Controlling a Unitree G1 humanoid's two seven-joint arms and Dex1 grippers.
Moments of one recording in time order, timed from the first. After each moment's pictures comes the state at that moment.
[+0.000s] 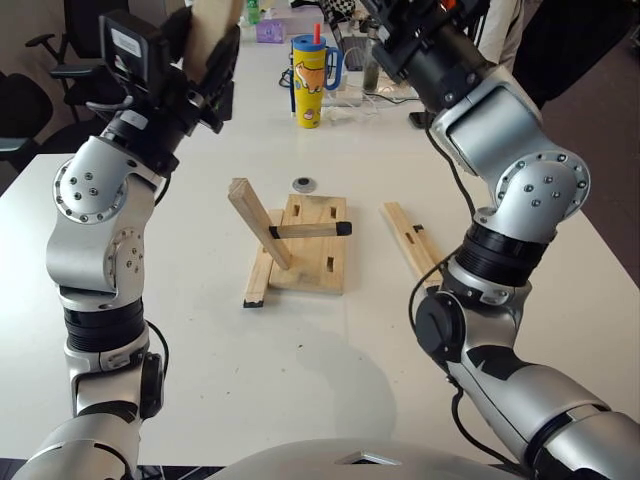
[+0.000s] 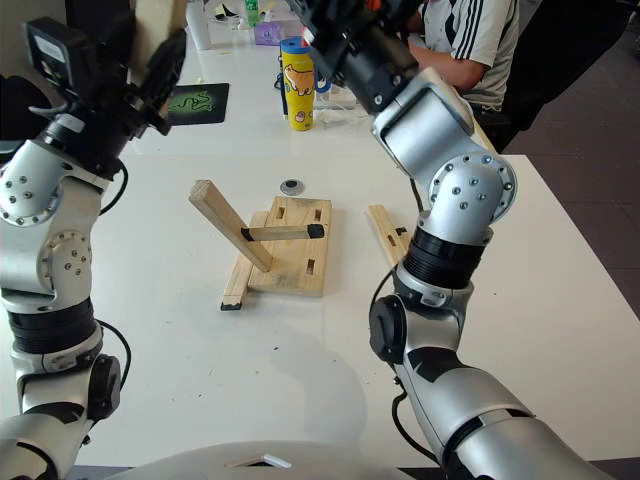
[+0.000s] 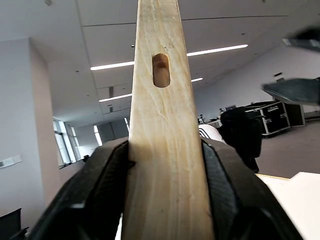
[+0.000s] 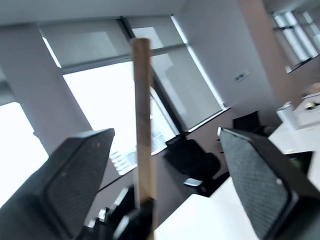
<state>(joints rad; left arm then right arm) -0.60 0.46 0.11 -0.38 -0.35 0.41 -0.39 -1.05 0.03 -0.40 -0.13 1.18 0.96 -0.07</state>
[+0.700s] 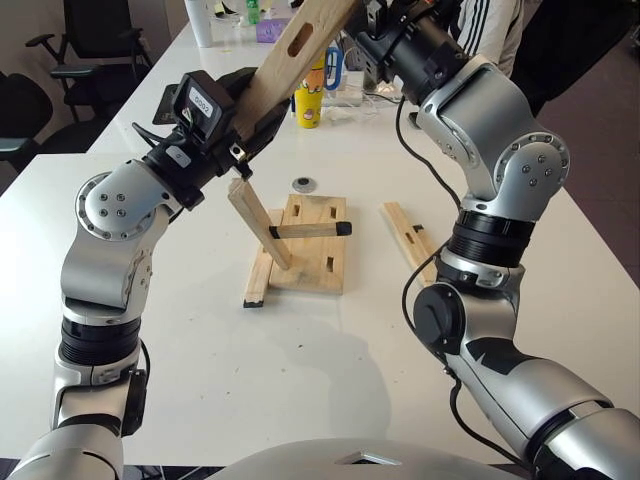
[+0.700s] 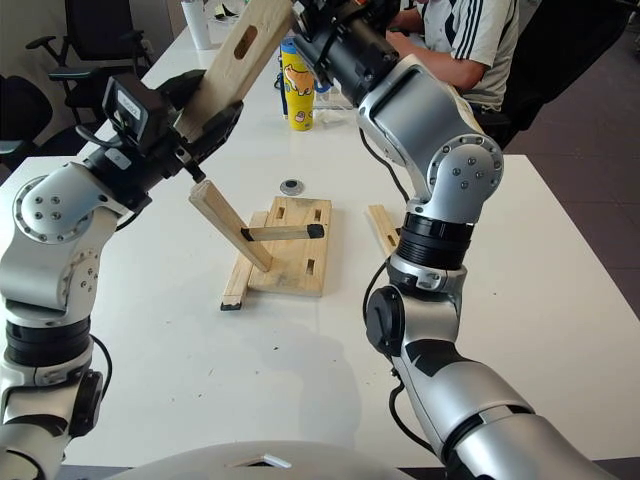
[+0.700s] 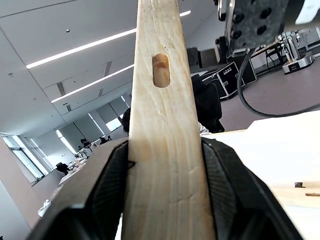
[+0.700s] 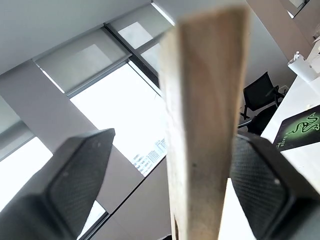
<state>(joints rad) -0.52 0.55 0.02 -0.41 -0.25 0.38 -0.52 -1.06 -0.01 -0.38 0.02 1.39 0.88 -0.27</state>
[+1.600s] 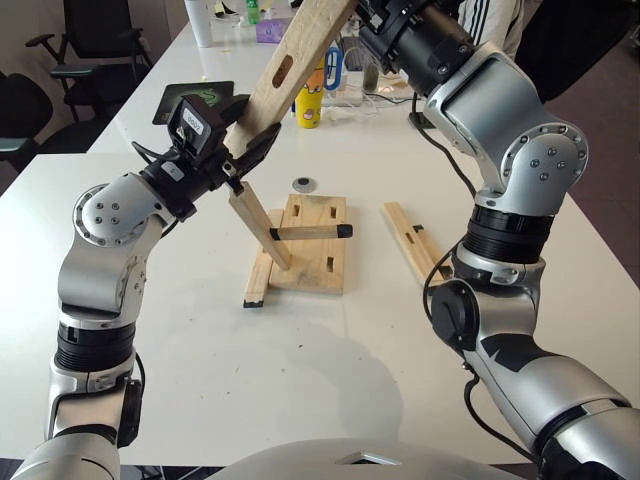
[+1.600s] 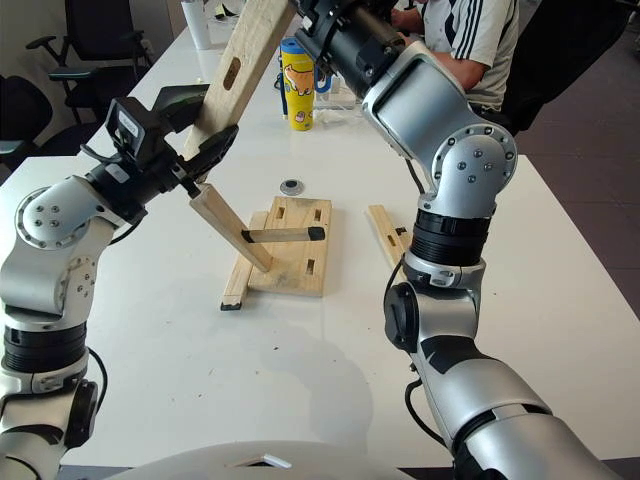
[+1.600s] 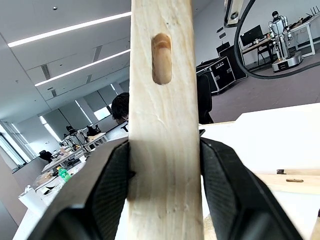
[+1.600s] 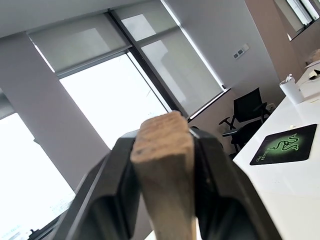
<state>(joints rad) -0.47 0.55 0.06 -0.39 -0.32 0.39 -0.57 -1.06 -0.12 -0.26 -0.01 1.29 0.84 -0.18</state>
